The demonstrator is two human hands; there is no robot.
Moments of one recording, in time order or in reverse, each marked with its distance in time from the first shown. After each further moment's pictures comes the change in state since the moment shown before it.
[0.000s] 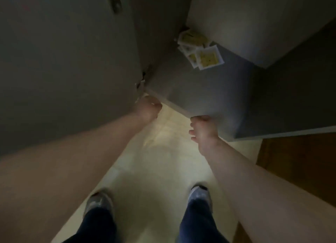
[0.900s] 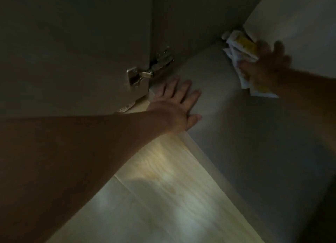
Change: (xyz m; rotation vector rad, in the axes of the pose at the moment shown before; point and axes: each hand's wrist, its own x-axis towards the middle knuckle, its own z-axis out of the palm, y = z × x) left_hand 0.204 -0.034 0.072 0.944 0.200 0.388; right_hand 0.289 -0.153 0.031 -1.113 0.252 -0.785
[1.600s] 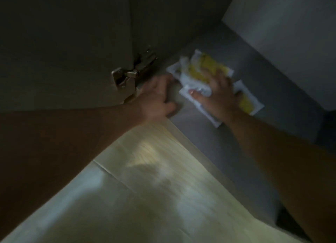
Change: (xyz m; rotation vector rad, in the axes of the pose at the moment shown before) left_hand -0.010 -0.016 -0.012 -0.740 0.181 -0.024; right_hand -0.077 -0.002 0.061 0.160 -0.039 -0.178
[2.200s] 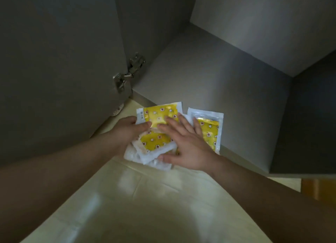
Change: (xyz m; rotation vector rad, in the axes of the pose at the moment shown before) left_hand -0.080 -0.036 -0.004 -0.629 -0.125 -0.589; right_hand -0.152 -0.044 0.046 -0.013 -0.230 -0.305
